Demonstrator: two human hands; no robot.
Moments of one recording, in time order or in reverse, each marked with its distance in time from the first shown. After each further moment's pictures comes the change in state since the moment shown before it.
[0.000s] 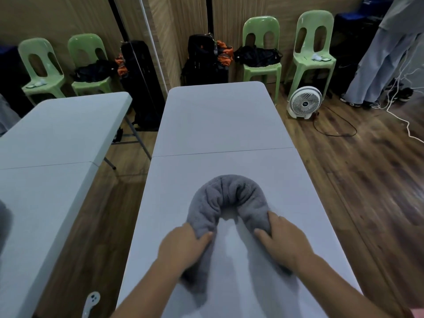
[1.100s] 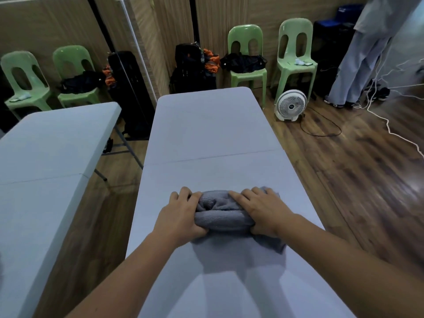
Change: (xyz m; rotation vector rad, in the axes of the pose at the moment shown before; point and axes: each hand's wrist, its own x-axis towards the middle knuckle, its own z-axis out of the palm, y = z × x) left_hand 0.032 0.023 -0.056 0.227 0.286 0.486; right_hand 0.045 -0.034 -0.057 -0.555 -0.045 -0.511
